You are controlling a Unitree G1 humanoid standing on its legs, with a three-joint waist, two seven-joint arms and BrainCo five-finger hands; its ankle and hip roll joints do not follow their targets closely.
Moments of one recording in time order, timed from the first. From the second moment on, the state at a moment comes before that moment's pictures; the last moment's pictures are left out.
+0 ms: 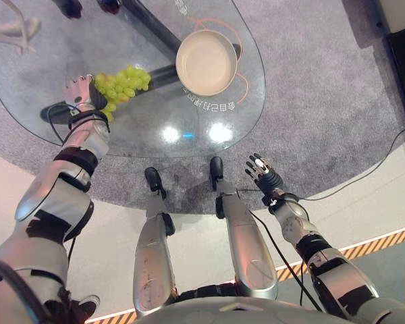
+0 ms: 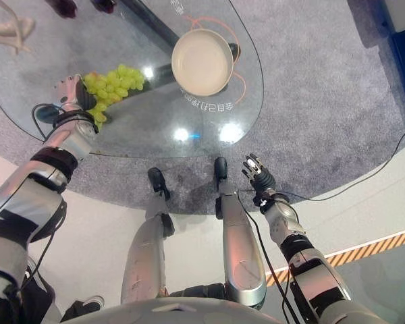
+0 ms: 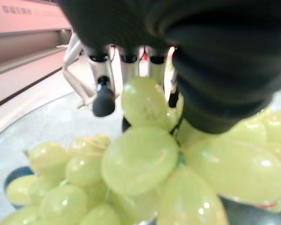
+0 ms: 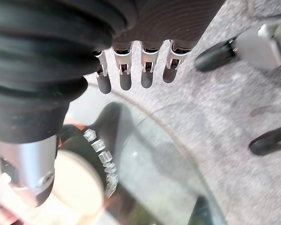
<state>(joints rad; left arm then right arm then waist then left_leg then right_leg) -0.99 0.68 -0.67 1.02 0.22 0.21 0.48 -0.36 -0.29 0.32 0.82 1.00 -0.22 0.23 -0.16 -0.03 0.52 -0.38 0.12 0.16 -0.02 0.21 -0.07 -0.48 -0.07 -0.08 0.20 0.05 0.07</state>
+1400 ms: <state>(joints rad) -0.77 1.18 -0.76 0.03 0.63 -0.40 -0.25 -0.53 -0.81 0.46 0.20 0.62 0.35 0.71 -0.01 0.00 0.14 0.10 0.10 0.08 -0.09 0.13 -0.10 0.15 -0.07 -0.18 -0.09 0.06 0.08</state>
